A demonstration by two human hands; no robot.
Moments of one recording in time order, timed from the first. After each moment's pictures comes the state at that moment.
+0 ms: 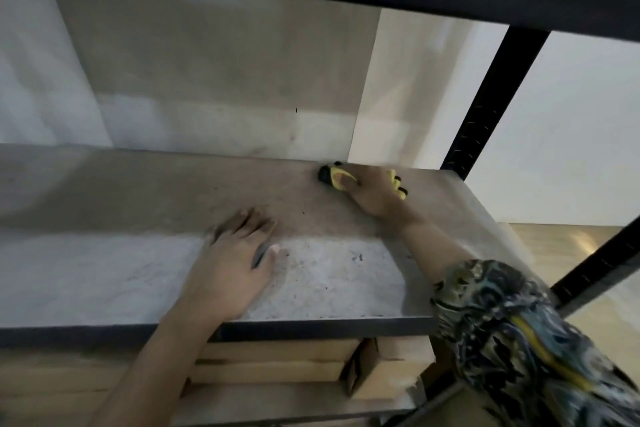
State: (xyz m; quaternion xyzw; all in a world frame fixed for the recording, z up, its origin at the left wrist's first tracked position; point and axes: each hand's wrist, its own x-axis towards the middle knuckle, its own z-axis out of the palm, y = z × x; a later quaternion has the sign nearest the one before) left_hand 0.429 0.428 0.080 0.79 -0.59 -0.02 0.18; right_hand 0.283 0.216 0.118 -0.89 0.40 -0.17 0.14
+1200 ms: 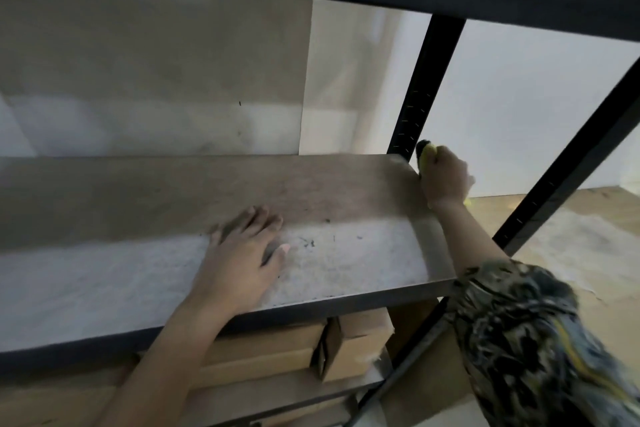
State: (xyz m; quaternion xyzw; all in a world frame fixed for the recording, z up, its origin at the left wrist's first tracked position) left_hand 0.371 0.403 0.087 0.75 -0.64 -0.07 0.16; right_hand 0.136 0.182 0.132 -0.62 0.68 -0.39 0.08
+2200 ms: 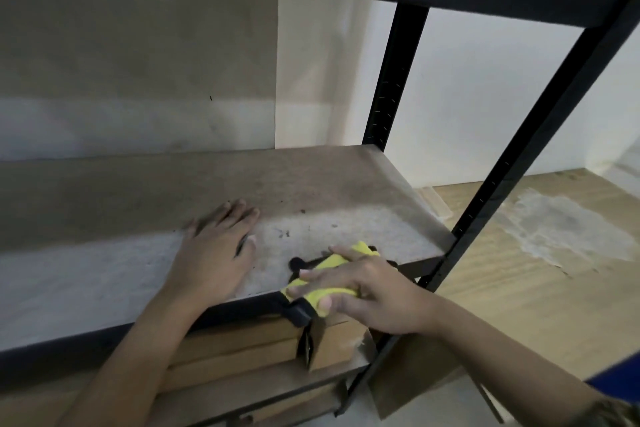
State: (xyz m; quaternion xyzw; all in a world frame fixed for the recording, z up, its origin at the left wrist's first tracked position) left_hand 0.375 0.400 0.081 0.74 -0.65 -0.05 0.16; right_hand 0.135 0.368 0.119 -0.92 0.20 -0.10 0.33
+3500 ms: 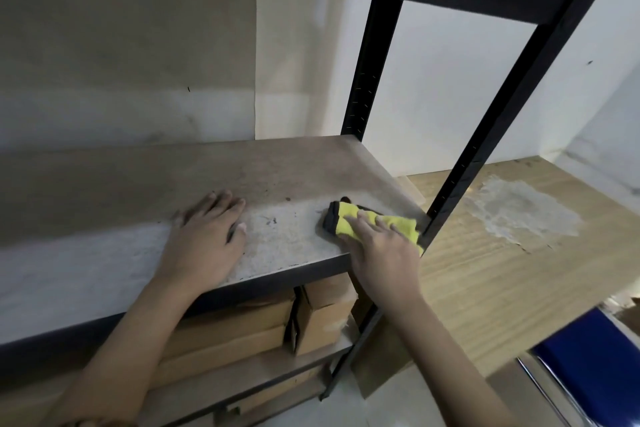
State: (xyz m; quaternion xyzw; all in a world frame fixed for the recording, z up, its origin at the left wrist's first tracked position) left_hand 0.378 0.398 0.078 0.73 -0.66 -0.04 0.16; right_hand 0.133 0.380 0.098 -0.80 0.56 -0.20 -0.11
